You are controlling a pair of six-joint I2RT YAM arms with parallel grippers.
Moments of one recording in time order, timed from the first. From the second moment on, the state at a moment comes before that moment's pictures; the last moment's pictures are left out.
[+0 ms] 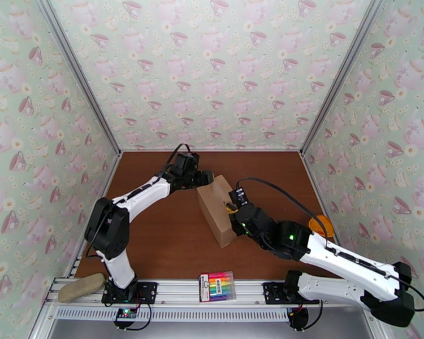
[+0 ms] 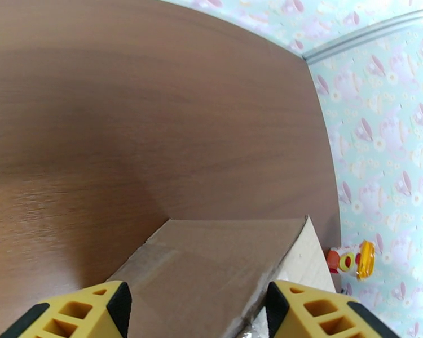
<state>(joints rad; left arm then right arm) -0.49 1.78 1.36 -0.31 0.24 -0.58 1.09 1.01 0.98 -0.71 0.49 0.33</state>
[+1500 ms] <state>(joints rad) -0.68 1.89 1.74 -0.84 0.03 -0.37 1.09 1.11 1.09 -0.75 0.47 0.29</state>
